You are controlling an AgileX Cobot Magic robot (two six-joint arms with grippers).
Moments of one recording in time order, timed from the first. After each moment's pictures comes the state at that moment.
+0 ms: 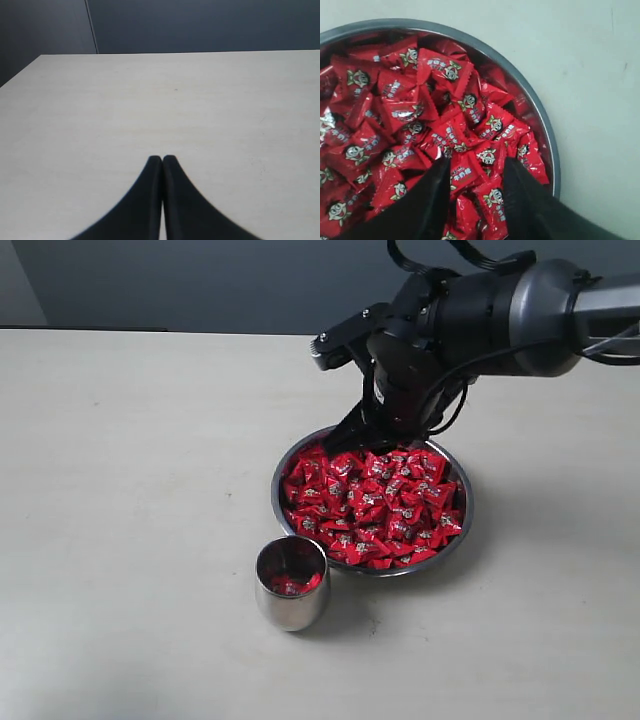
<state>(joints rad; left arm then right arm) 0.22 0.00 0.00 0.00 0.34 0.03 0.81 1.89 -1.29 -0.49 0.73 0.45</state>
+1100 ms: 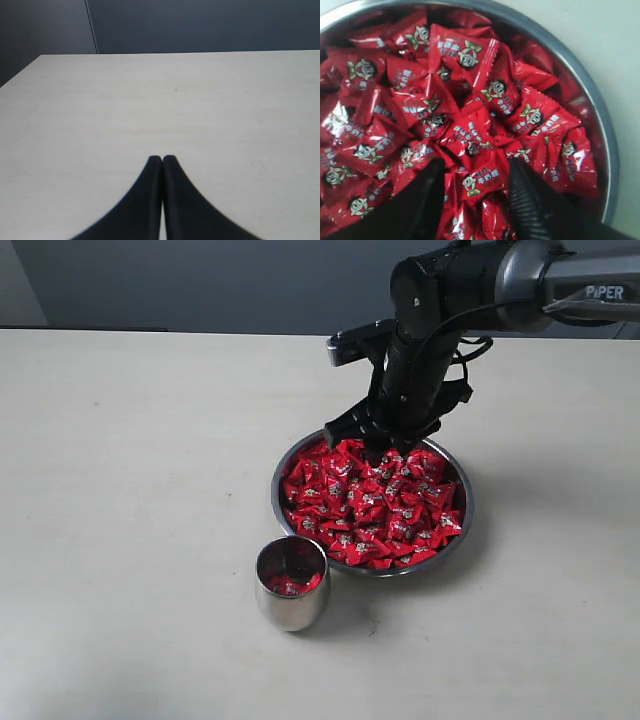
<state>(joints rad) 0.22 0.00 0.00 0.00 0.34 0.03 0.64 2.07 -1.52 -0.02 0.91 0.05</state>
